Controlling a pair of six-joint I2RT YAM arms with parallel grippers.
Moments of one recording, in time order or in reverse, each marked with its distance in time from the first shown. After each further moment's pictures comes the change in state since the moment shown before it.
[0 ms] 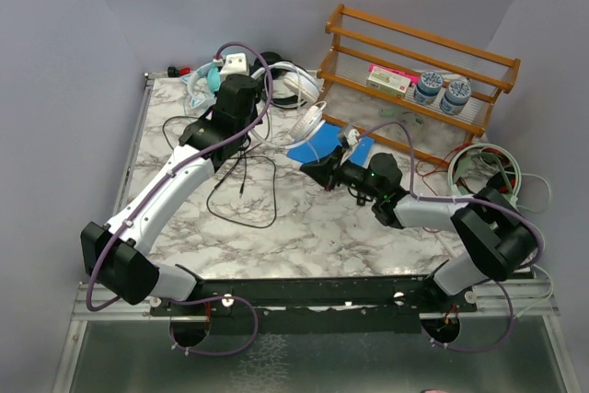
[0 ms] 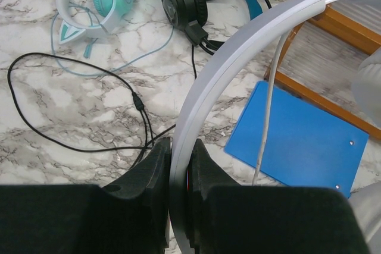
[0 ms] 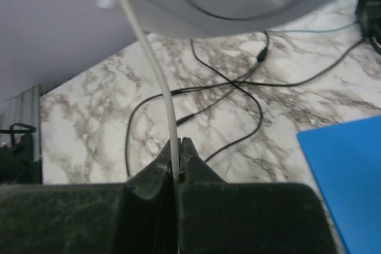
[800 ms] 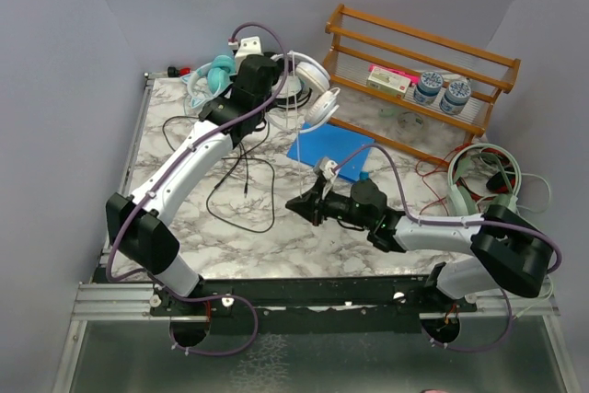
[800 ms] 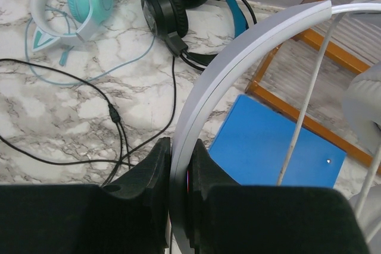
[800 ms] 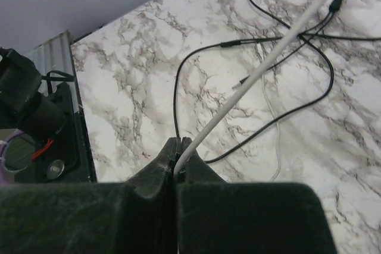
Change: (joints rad) left arm -0.010 0.204 0.230 -0.071 -0.032 -0.071; right arm 0.321 -0.156 -0.041 -0.255 0.164 -0.072
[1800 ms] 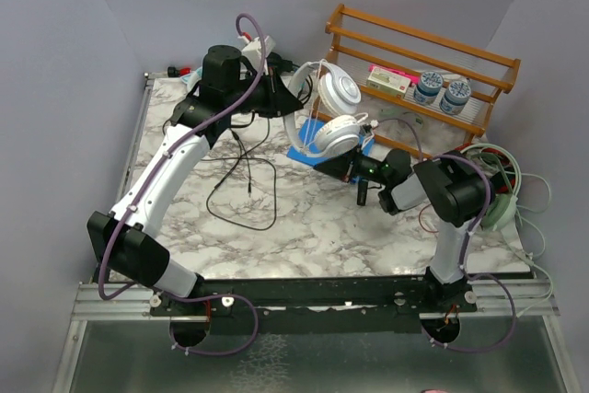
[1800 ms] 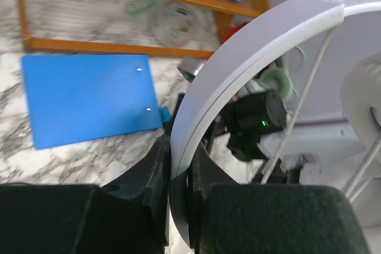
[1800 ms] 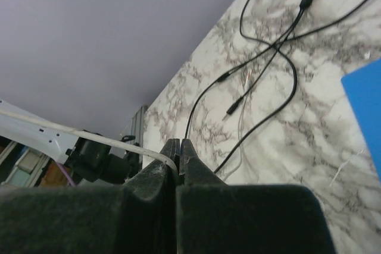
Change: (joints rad) left arm 0.124 -0.101 -0.034 0.082 0.993 -0.044; right arm -0.567 0.571 0.060 0.747 -0.572 0.752
